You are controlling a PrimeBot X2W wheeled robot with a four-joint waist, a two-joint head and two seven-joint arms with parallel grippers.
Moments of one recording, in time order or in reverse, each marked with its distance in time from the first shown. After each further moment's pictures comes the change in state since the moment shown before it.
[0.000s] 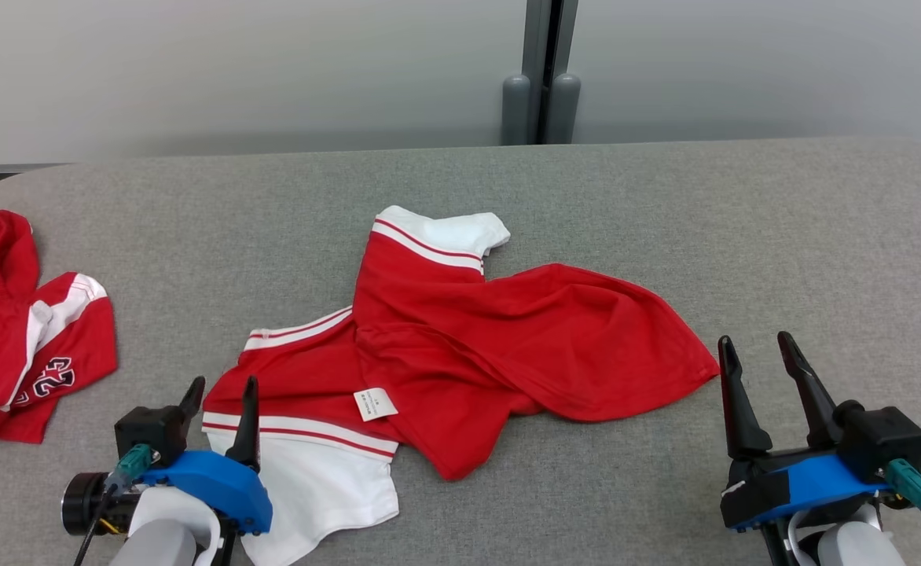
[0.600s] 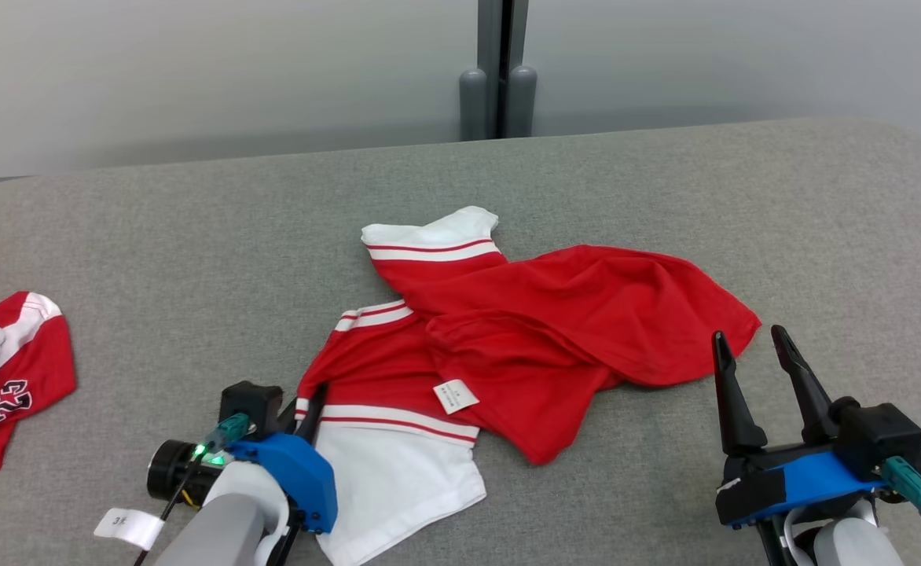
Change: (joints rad) left arm -0.190 -0.135 -0.196 0.277 0.015 -0.115 0.003; right arm -0.005 0.000 0.019 -0.018 0.001 0.000 0.000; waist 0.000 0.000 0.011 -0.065
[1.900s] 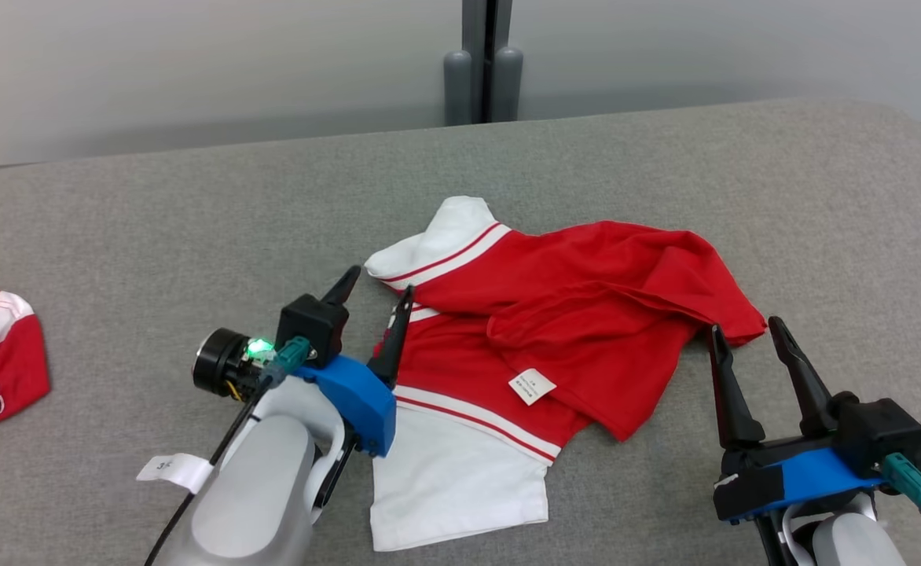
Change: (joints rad) left arm 0.023 -0.064 0.213 -0.401 0.323 -0.011 0.130; right arm -0.002 0.000 0.009 -0.022 -0.010 0.000 0.000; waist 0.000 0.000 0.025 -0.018
